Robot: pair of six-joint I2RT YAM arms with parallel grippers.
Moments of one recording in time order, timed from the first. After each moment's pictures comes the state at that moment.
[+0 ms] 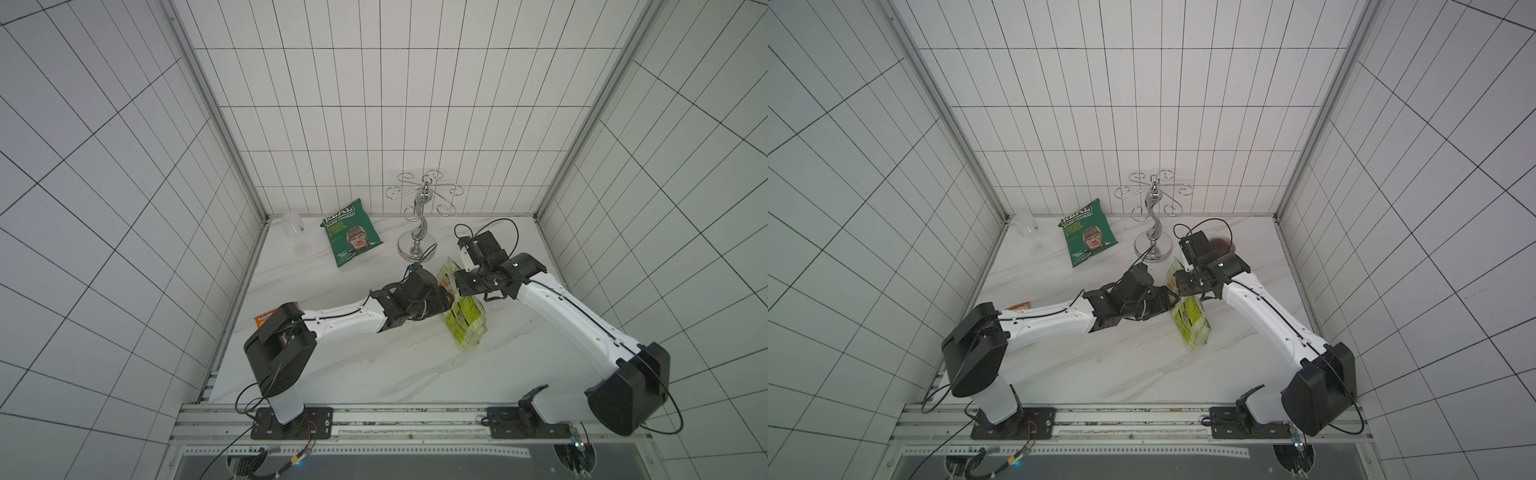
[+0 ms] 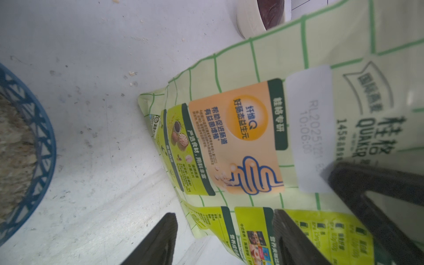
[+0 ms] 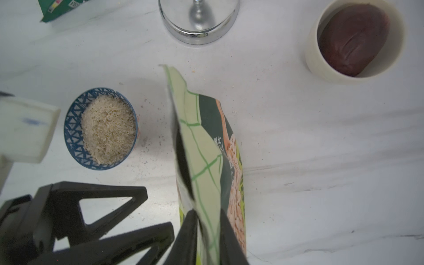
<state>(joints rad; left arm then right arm) -0.95 1.72 1.14 -0.09 0.07 -1.12 0.61 1.40 1.27 -0.92 0.06 0.24</state>
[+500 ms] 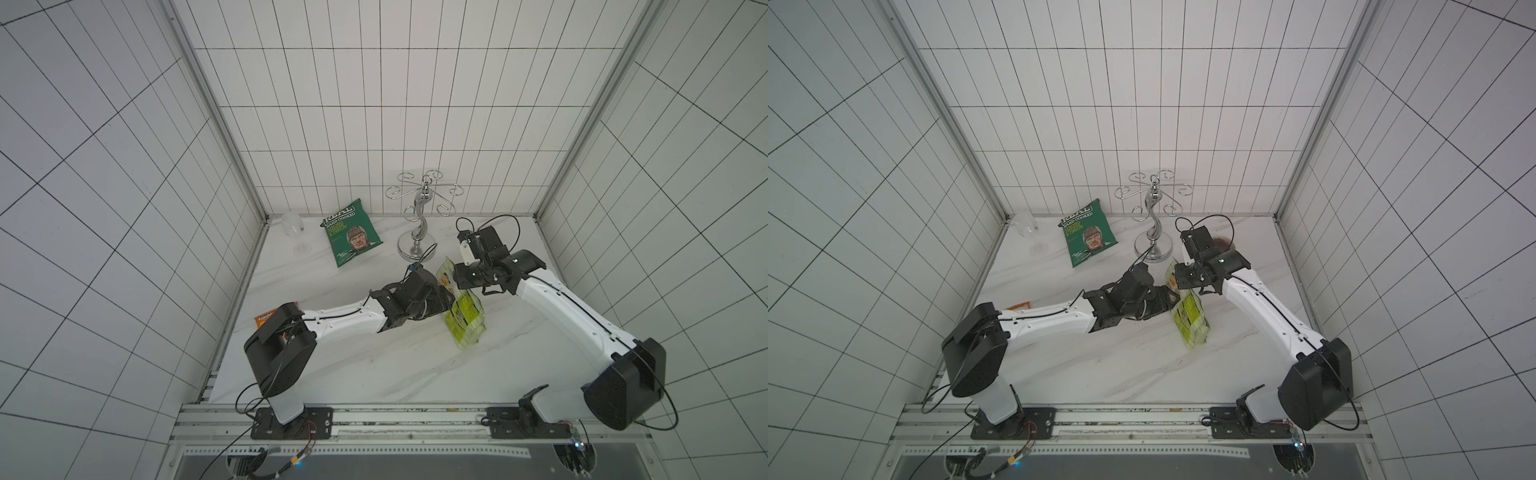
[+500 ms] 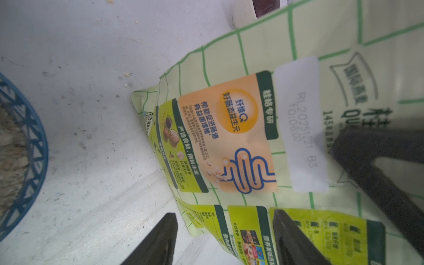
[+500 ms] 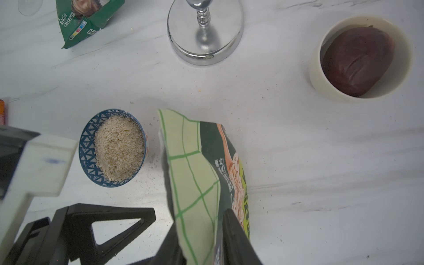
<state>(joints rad) -0.95 1.72 1.14 -0.08 0.08 -1.12 0.57 1.43 1.30 -0.84 0.02 0.23</state>
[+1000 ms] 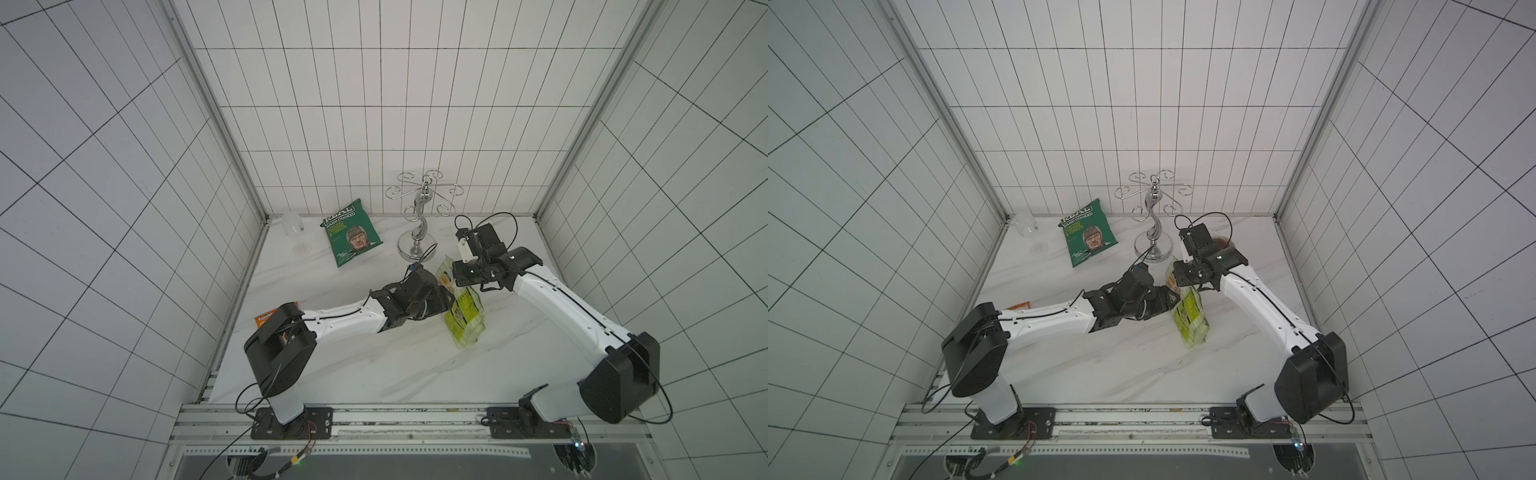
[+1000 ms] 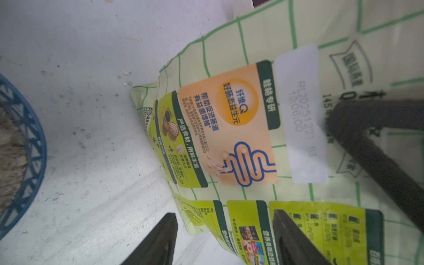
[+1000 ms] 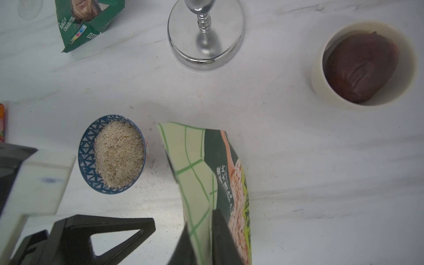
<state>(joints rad) -0.95 1.72 1.14 -0.08 0.08 -1.12 0.57 1.45 1.32 -0.84 0.02 0.20</state>
